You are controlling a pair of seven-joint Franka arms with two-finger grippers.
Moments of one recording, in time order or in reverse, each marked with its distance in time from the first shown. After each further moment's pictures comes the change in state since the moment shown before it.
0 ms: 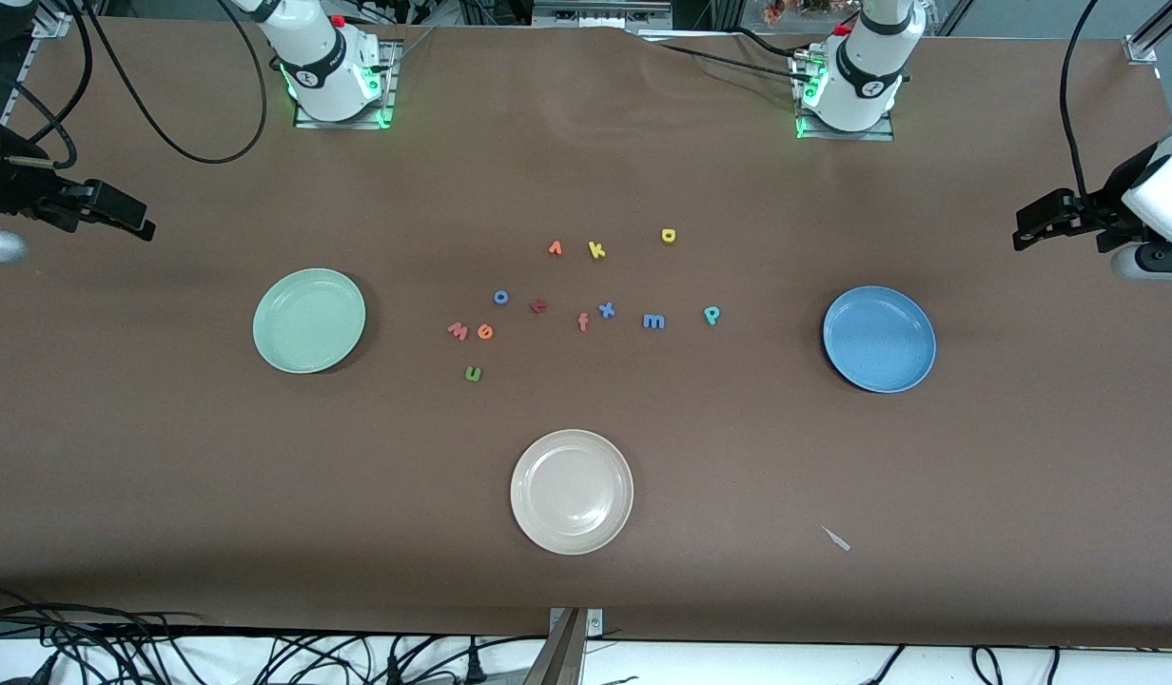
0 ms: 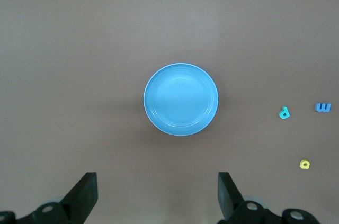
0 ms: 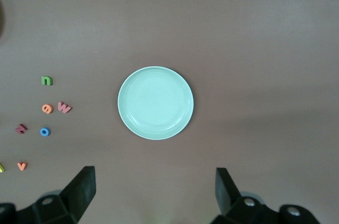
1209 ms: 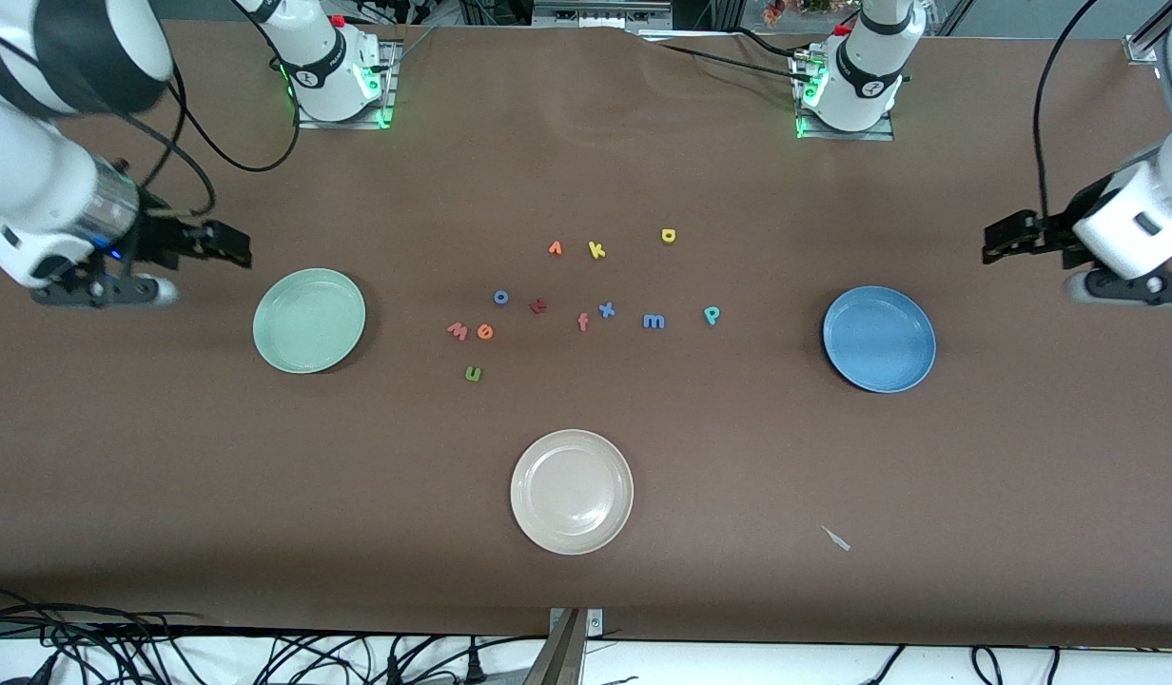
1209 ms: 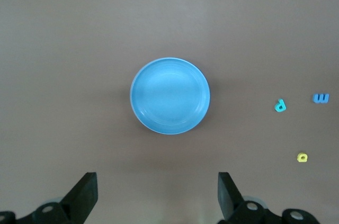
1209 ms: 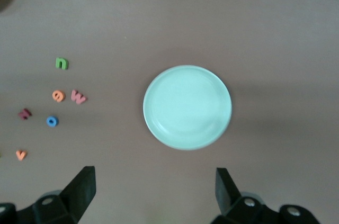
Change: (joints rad) left arm -0.046 0.083 -0.014 -0.002 -0.006 0.007 0.001; right arm 0.043 0.151 0.119 -0.037 0.002 0.128 0.001
